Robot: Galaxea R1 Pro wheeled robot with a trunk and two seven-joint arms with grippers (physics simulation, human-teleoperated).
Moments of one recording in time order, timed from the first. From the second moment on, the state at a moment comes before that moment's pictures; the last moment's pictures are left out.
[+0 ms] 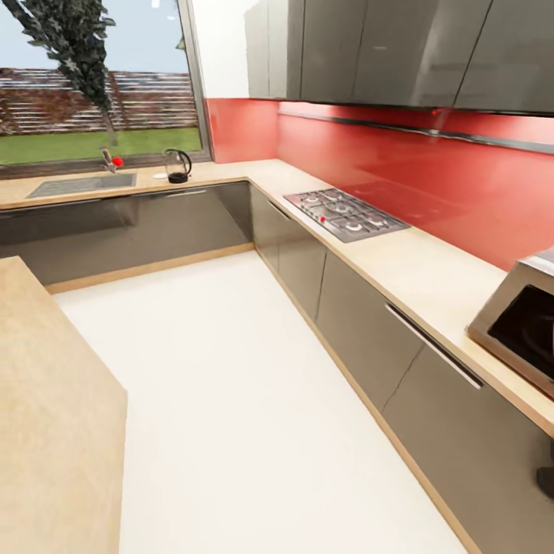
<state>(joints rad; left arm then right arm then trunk) -0.06 0.16 0.15 -0.36 0.02 -0.21 -0.02 -0.02 -0.04 0.00 -0.58 0.09 -0.13 -0.02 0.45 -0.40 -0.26</state>
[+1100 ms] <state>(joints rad) -0.11 0.13 0.15 -0.43 0.06 -0.21 -0.02 -0.02 -0.03 0.00 -0.66 0.09 -0.13 -0.03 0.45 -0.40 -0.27</state>
